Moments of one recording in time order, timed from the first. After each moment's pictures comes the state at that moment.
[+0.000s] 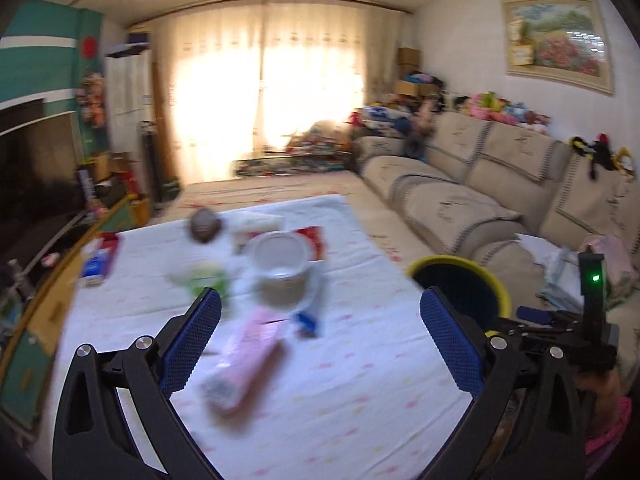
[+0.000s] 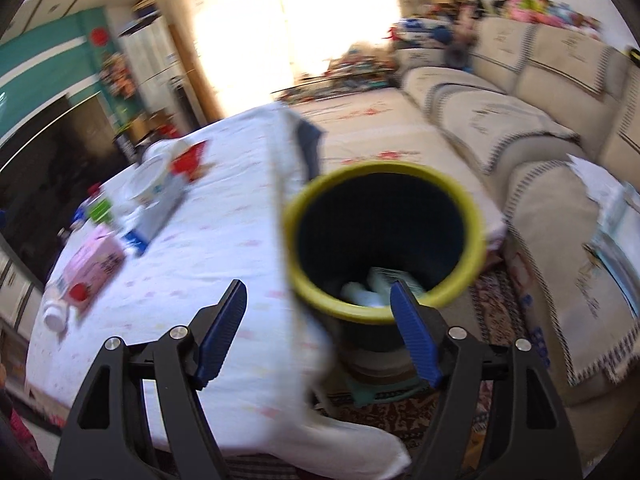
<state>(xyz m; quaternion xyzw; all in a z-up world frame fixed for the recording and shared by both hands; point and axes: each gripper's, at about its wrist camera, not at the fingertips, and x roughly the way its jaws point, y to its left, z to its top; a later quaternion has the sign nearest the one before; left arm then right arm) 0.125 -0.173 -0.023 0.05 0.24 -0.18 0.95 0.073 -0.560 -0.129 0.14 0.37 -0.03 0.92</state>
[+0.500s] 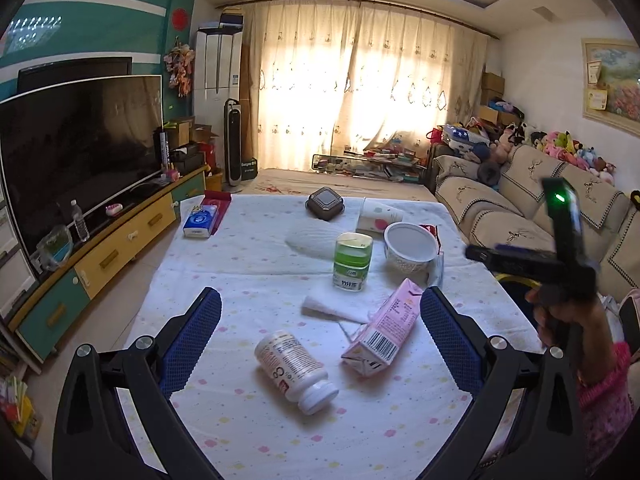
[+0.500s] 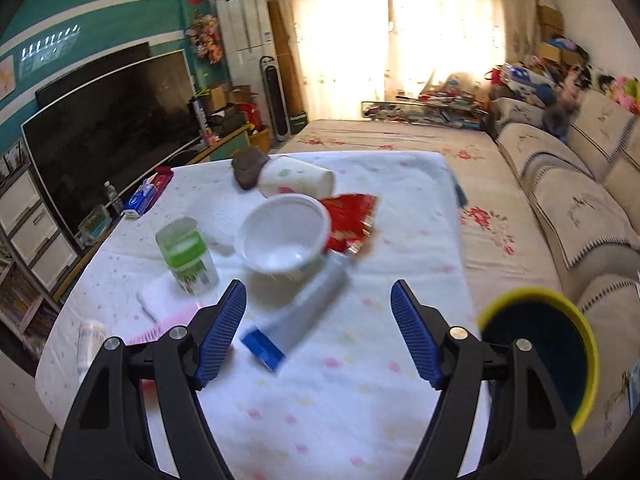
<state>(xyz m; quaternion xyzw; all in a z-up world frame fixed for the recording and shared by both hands) 0.115 -0.034 -0.042 -0.02 0.25 -0.07 0.96 0.227 -0.412 -0.077 0.04 0.35 0.09 0.93</state>
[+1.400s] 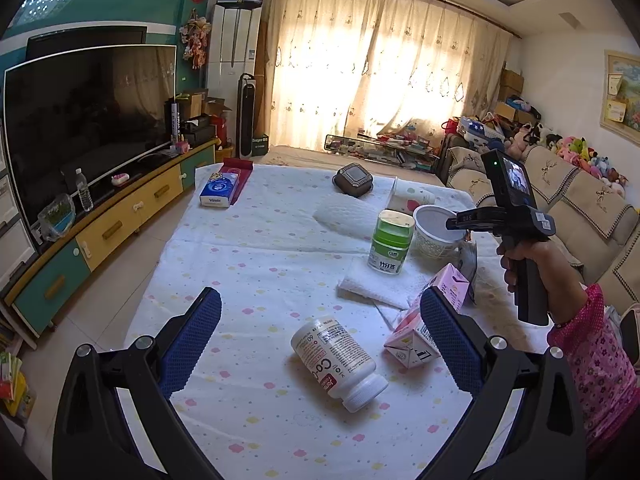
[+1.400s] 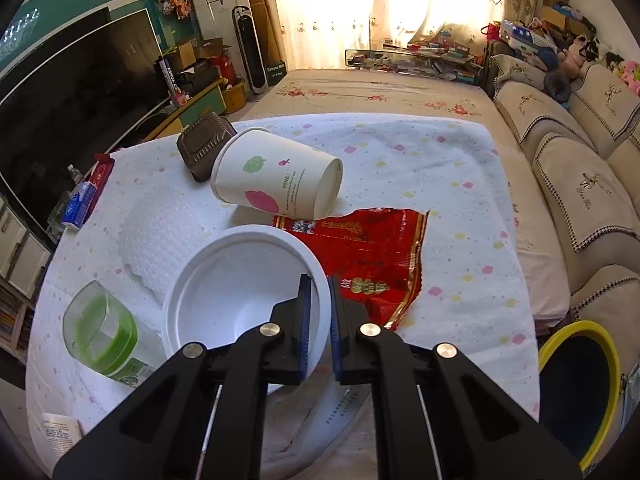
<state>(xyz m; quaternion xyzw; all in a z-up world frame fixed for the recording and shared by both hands) 0.145 -0.004 -0.074 -0.05 0.29 -0.06 0.95 0.353 -0.382 -0.123 0.05 0.45 0.05 0.89</state>
